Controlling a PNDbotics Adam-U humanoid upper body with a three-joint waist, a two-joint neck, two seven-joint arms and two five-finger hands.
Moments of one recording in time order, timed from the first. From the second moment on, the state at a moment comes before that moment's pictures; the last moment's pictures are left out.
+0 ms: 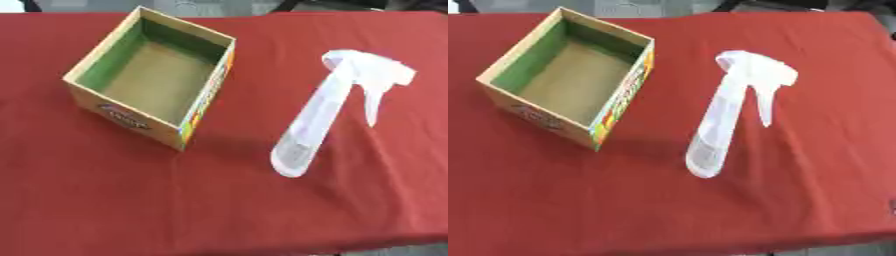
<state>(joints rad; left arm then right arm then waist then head) -0.34 0.43 0.13 -1.98 0.21 0.11 0.42 0.07 -0.57 -0.04 -1.99 -0.04 -0.17 -0.60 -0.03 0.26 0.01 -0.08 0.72</state>
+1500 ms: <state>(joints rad) -0.34 0.43 0.13 -1.98 0.21 0.11 0.42 0.01 -0.47 0.14 -1.99 0.11 0.17 -0.51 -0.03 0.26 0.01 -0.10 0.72</state>
